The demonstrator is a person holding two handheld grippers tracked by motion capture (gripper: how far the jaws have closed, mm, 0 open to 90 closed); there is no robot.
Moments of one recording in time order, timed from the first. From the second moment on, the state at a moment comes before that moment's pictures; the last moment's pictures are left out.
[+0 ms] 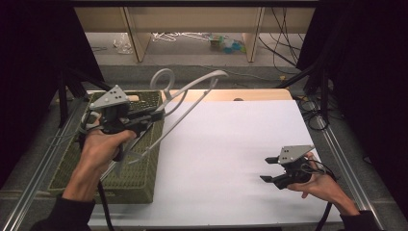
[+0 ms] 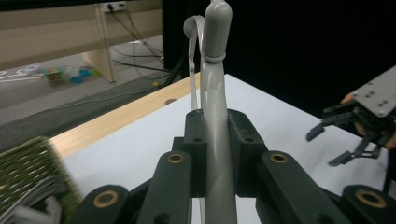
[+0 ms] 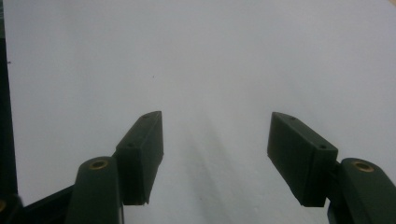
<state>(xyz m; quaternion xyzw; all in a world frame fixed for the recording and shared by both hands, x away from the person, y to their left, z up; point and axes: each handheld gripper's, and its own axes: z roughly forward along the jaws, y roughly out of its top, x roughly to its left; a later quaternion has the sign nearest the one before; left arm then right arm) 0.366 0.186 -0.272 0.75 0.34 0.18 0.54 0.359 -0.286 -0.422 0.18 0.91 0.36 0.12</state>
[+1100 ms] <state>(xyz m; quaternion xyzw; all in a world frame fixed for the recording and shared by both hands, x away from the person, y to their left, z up) 0.383 0.312 -0.331 0.71 0.44 0.21 0.51 0.355 -0.292 -0.428 0.19 0.91 0.36 0.11</state>
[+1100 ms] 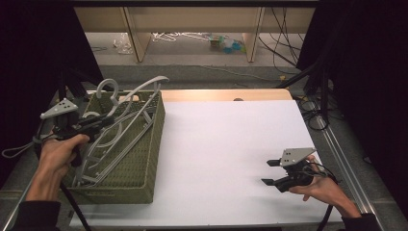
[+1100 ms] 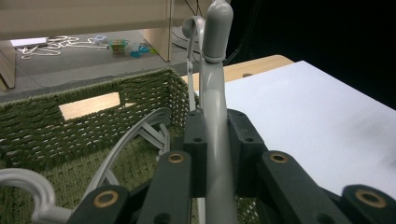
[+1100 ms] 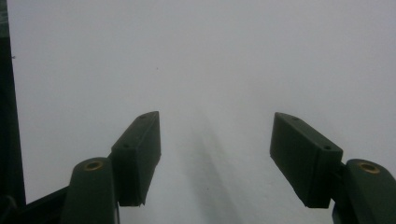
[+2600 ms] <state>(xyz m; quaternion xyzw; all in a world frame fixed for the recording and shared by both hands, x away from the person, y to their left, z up) 0.384 0.365 -0.377 0.72 0.47 0.15 0.49 0.355 -0.291 -0.431 0.18 0.91 0.35 0.11</state>
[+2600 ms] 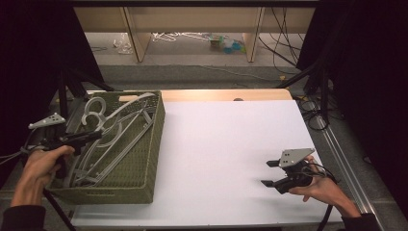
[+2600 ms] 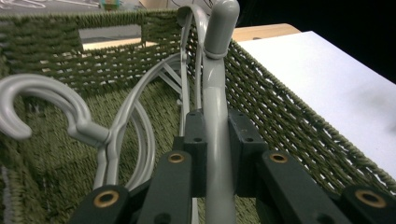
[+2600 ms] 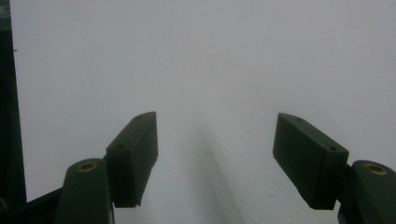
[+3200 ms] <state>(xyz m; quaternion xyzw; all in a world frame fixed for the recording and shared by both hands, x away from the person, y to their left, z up) 0.399 0.360 -0.405 0.74 0.54 0.16 0.38 0.356 -0.290 -0.433 0.18 0.91 0.35 0.11</state>
